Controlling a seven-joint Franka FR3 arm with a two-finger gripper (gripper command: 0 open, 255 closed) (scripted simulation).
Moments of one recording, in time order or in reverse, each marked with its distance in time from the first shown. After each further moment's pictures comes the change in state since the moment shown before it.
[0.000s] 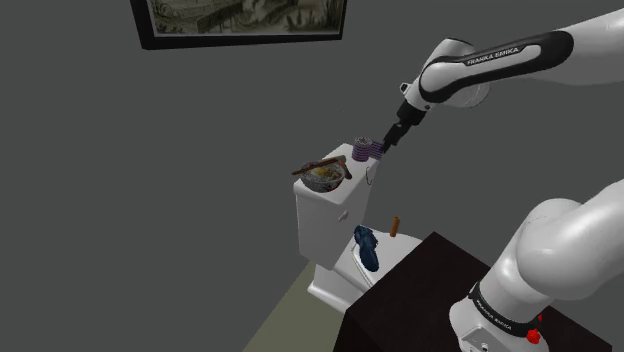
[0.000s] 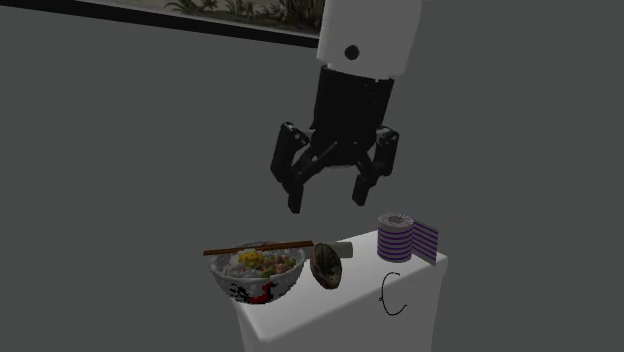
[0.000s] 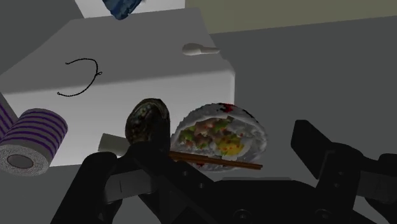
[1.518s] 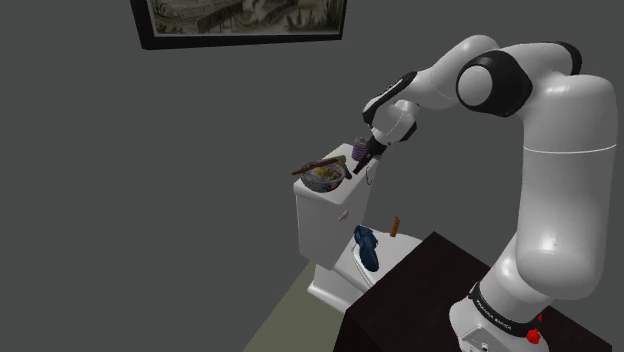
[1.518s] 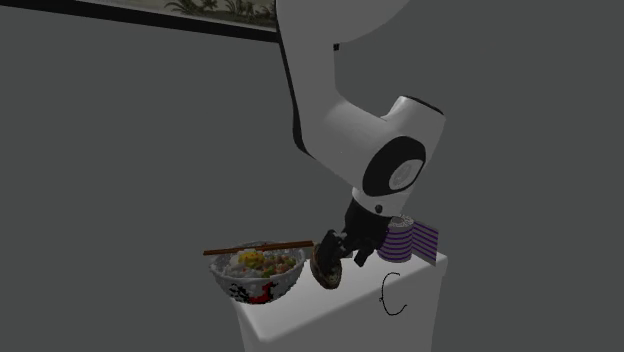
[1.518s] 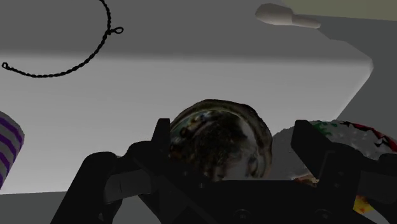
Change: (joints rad) arm -0.005 0.851 -0.106 0.452 0.833 0.128 -0.890
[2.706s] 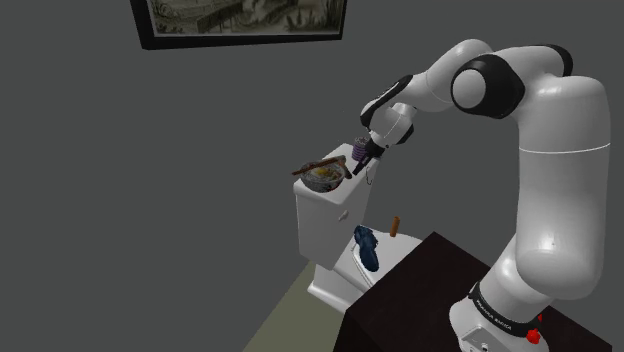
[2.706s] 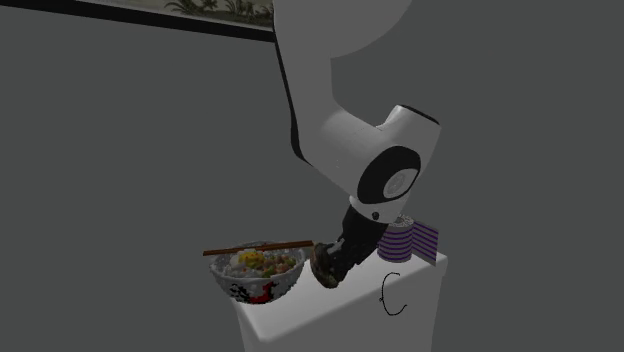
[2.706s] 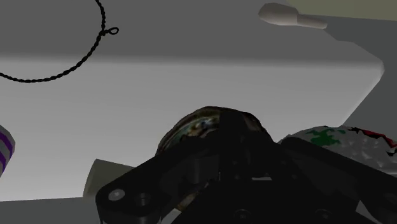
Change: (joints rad) arm -0.007 0.031 0.016 0.013 0.027 0.014 -0.016
